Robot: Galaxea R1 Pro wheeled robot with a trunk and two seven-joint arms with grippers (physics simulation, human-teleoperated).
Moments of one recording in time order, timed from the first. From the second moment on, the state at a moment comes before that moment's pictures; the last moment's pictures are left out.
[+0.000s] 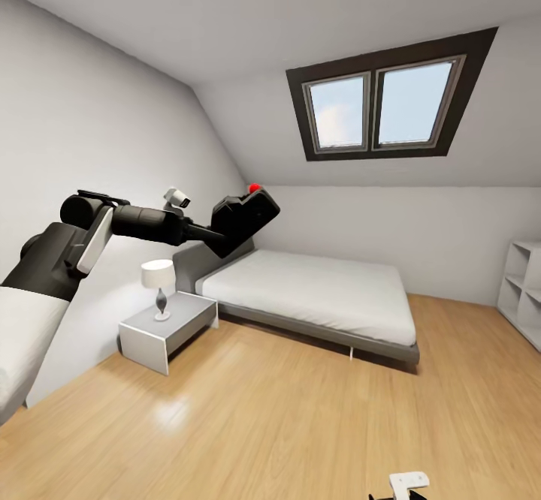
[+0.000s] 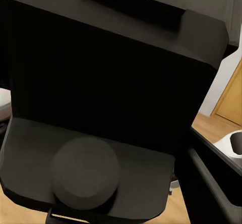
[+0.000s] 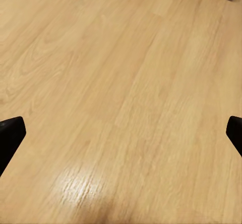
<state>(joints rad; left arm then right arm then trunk) -1.19 0.35 -0.33 -1.17 0.34 1.04 -1.36 -0.48 -0.06 0.11 0.07 -0.01 -0.31 -0.07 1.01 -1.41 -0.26</state>
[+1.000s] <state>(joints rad) -1.19 0.35 -0.33 -1.17 0.34 1.04 -1.36 -0.48 -0.05 0.11 0.07 -0.01 -0.31 -0.07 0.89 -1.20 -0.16</state>
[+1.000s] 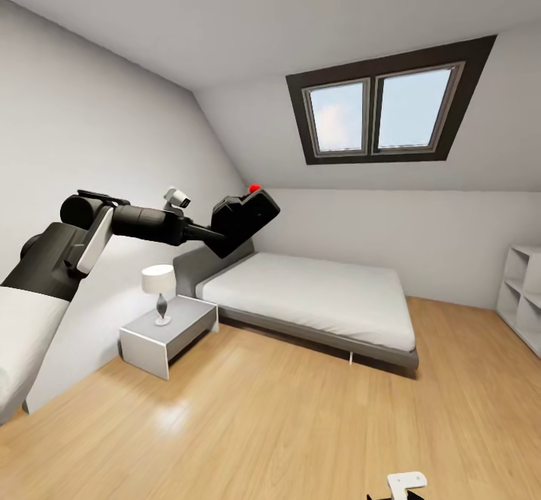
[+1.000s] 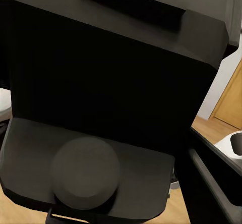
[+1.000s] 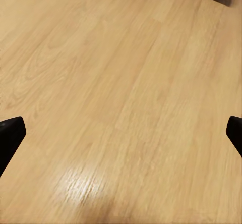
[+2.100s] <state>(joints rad) -1.19 0.35 -0.33 -1.17 0.34 1.04 -1.36 -0.48 -0.05 0.11 0.07 -0.01 -0.18 -0.07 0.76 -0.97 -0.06</state>
